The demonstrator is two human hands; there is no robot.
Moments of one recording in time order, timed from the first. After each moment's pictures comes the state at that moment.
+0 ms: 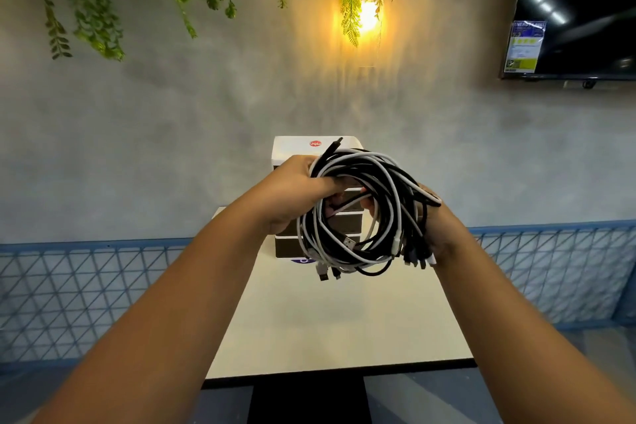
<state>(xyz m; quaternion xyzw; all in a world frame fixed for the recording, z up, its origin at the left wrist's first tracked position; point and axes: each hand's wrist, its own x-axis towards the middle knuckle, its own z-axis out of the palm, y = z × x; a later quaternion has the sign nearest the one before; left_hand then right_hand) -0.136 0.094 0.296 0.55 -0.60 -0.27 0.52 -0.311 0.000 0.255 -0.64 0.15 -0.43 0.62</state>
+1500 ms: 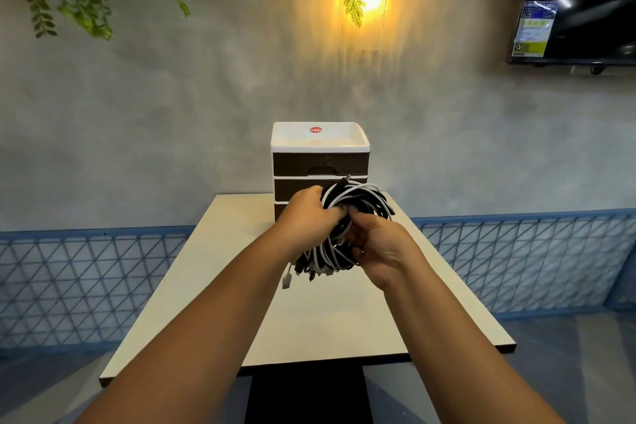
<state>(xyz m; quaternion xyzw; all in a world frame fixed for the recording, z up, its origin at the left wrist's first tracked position) -0.127 0.054 0.229 0.70 -0.53 -0.17 0.45 -0.247 0.017 0.207 -0.47 0.32 -0.41 0.71</state>
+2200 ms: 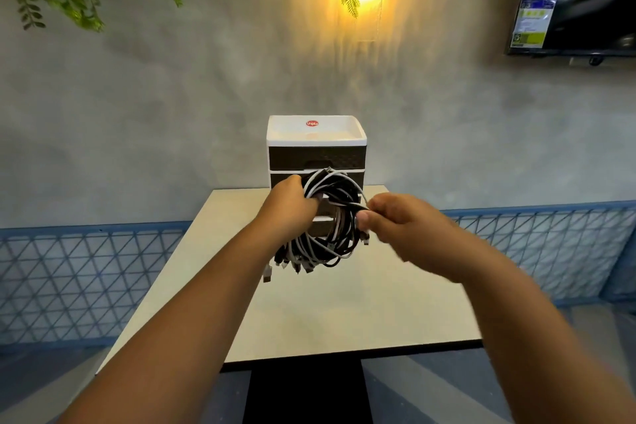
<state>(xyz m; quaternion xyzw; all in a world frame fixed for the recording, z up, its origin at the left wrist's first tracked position) -0.107 0.046 0.229 0.76 -0.50 -0.07 0.39 -0.312 0.036 0.253 -0.88 0.31 -0.23 0.27</state>
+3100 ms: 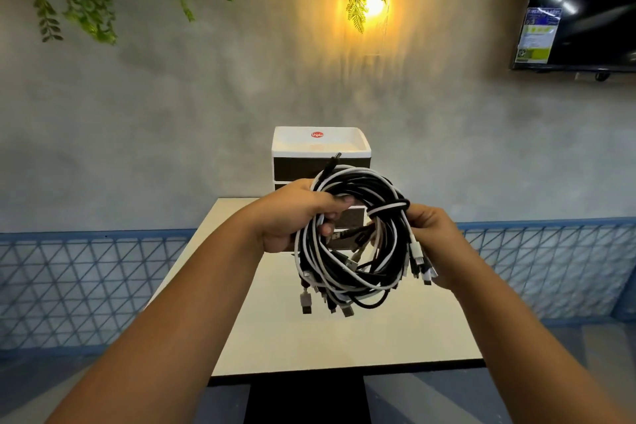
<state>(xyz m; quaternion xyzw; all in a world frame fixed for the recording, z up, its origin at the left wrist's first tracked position) -0.120 0.080 0.264 0.52 -0.56 -0.43 0.48 -0.315 -0.023 0.213 -0.70 0.17 -0.40 0.56</state>
